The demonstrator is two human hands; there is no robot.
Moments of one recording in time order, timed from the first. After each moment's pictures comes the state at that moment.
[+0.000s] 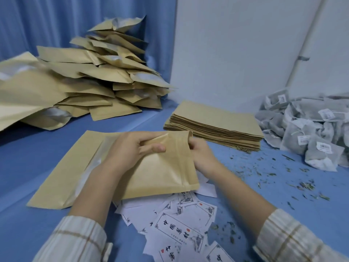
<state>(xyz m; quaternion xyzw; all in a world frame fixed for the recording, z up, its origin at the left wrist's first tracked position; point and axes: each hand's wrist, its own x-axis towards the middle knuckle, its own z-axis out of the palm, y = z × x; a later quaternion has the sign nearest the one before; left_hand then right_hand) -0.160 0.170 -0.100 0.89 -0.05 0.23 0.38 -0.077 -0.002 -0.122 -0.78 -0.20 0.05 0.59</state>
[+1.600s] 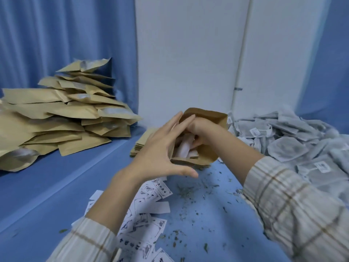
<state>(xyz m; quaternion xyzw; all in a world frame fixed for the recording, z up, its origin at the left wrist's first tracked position) -0.176 0.023 0.001 0.85 -0.32 0.25 0.33 -0.091 -0.103 0.055 -0.90 -0.08 0.12 0.41</state>
